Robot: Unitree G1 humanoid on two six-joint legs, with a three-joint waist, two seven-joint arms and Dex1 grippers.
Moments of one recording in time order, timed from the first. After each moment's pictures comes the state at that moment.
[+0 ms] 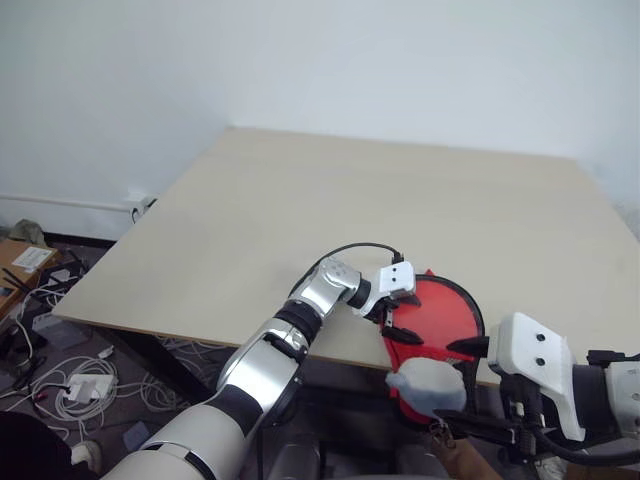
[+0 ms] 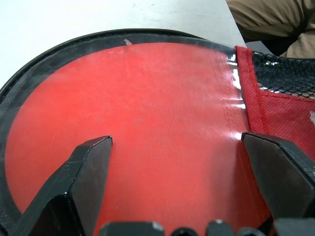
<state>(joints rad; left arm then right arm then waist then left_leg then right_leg) -0.92 -0.02 -0.38 1.05 0.11 -0.05 -1.25 0.52 -1.55 -0.48 -1.04 1.26 0.59 0.32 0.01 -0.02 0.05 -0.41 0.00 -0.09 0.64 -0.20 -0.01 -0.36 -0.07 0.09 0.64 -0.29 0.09</state>
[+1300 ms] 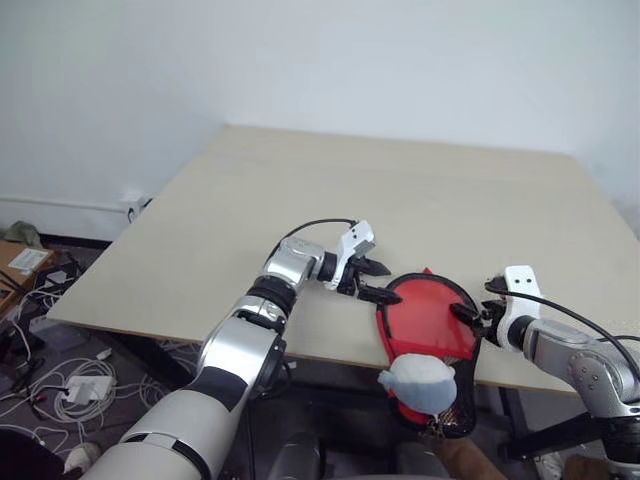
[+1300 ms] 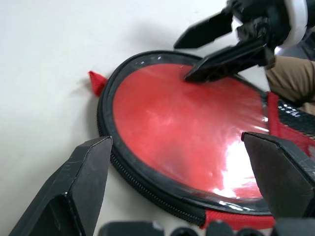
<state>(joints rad) -1.02 0.09 -0.16 1.11 0.00 0.17 -1.32 -0.13 -0.63 -0.05 -0.24 0.76 0.97 0.07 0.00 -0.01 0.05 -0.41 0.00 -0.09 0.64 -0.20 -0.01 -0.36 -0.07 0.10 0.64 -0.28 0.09</state>
